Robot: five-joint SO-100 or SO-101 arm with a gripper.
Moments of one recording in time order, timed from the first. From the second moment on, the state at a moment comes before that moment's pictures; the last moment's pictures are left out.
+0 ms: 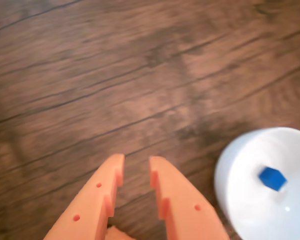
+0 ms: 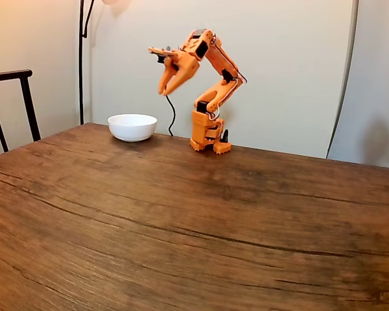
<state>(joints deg) 35.2 150.0 116.3 84.1 107.0</state>
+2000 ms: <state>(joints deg) -1.9 189.9 178.5 45.4 105.3</state>
